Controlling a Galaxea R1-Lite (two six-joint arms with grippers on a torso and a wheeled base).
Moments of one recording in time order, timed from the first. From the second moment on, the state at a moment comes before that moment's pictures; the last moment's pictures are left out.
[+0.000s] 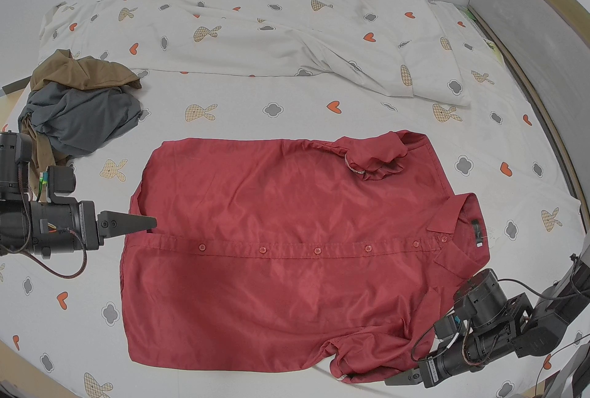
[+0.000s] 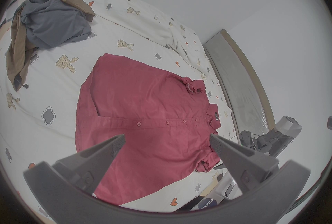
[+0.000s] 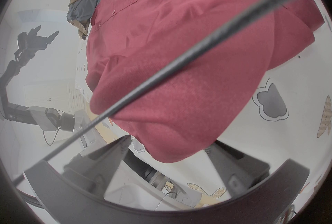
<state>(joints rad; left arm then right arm) 0.00 1.39 -0.77 0.00 -0.63 -0.18 0.62 1.82 -0.30 -0.43 0.31 0.40</state>
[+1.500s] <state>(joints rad) 0.00 1.39 -0.77 0.00 -0.63 -0.18 0.44 1.72 -0.70 -0.21 0.37 0.46</state>
